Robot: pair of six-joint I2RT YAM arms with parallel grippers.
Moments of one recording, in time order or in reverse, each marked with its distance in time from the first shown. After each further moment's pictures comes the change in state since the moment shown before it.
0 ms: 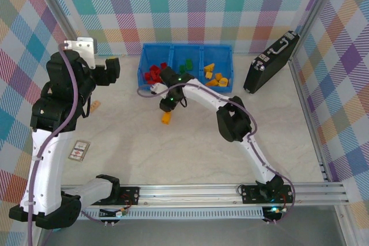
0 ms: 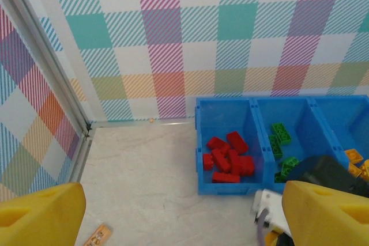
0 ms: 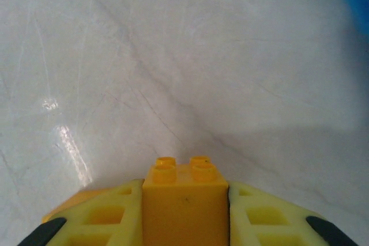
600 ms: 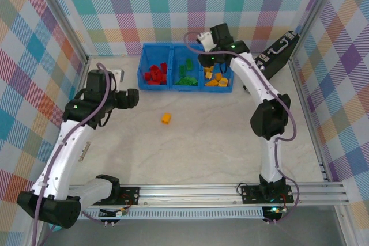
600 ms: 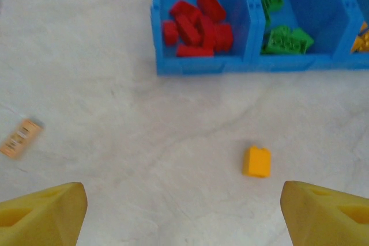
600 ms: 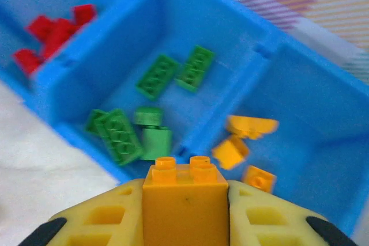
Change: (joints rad) left arm 0.000 -0.003 -0.437 -0.003 0.179 -0.111; right arm -0.344 -0.300 -0.006 0.047 0.138 0.095
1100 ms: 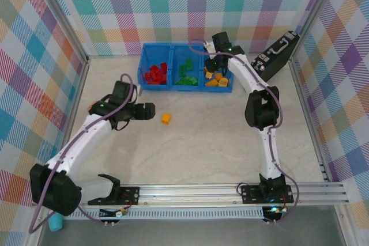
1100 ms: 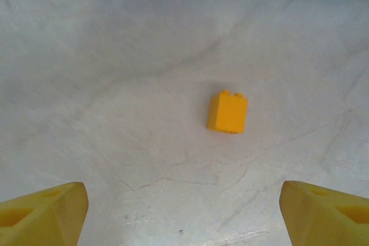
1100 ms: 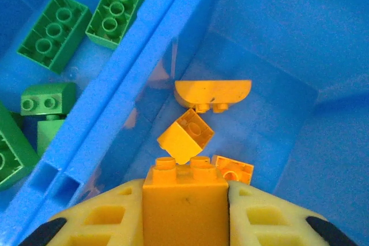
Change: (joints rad) left arm -0.126 0.135 -0.235 0.156 0.074 -0.157; right arm -0.059 0.225 0.062 0.026 0.064 0.026
